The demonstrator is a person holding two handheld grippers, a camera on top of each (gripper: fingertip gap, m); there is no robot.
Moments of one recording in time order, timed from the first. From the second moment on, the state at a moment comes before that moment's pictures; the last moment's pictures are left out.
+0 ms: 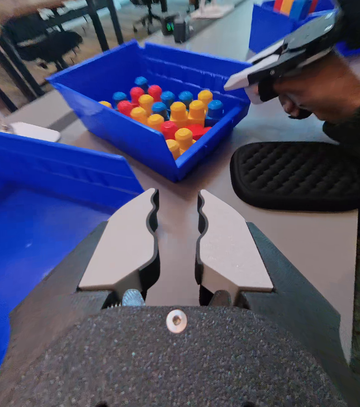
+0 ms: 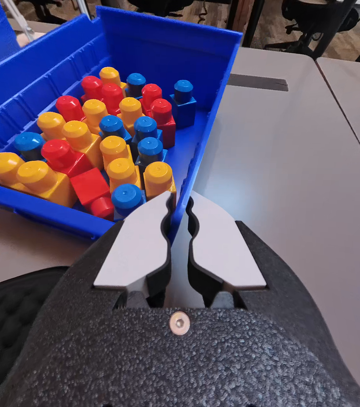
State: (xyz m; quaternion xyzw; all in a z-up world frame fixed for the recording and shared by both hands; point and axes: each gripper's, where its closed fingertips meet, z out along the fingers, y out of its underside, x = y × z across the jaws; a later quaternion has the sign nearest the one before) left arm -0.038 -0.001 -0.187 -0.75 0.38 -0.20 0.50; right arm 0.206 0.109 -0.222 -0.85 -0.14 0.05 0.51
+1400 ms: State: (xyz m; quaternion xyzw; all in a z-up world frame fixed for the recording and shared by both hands) left arm -0.283 -0.054 -0.029 -0.73 0.14 0.12 0.66; right arm -0.121 0.039 -0.032 -0.68 -0.36 0.23 0.60
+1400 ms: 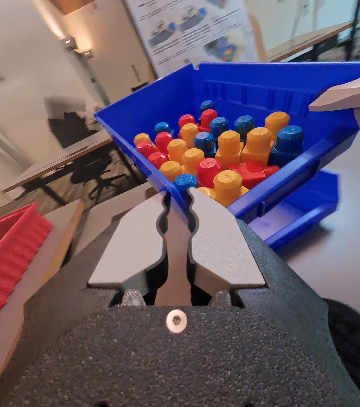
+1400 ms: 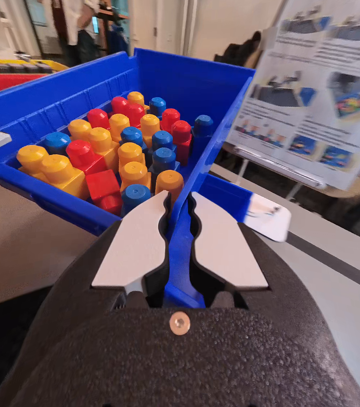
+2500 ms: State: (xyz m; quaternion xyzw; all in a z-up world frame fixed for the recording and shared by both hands) left arm -0.502 -0.075 -0.211 -0.80 -0.10 0.19 0.56; right arm -0.315 -0.033 -0.171 -0.68 -0.51 0.25 0.47
